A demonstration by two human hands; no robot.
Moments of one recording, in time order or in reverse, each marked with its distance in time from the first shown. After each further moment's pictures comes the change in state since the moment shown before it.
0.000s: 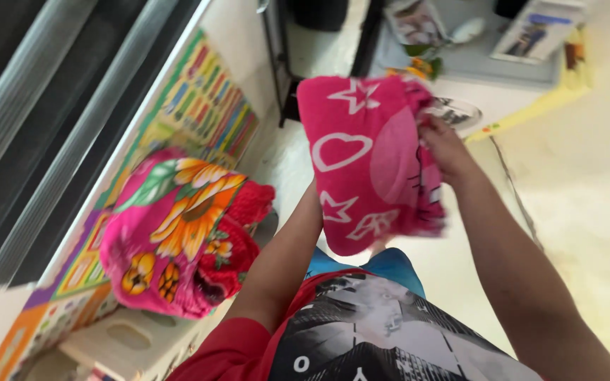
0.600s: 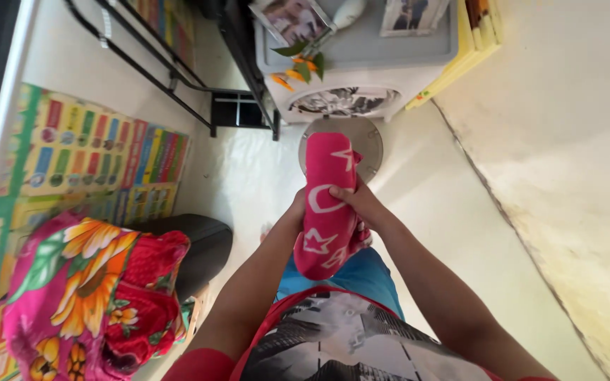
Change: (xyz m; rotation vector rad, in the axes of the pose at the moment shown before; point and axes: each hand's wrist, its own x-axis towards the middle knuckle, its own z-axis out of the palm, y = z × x) left_hand 0.101 -0.206 0.056 0.296 0.196 -0.617; right_hand 0.000 0.098 -0.173 -0.062 -0.046 0.239
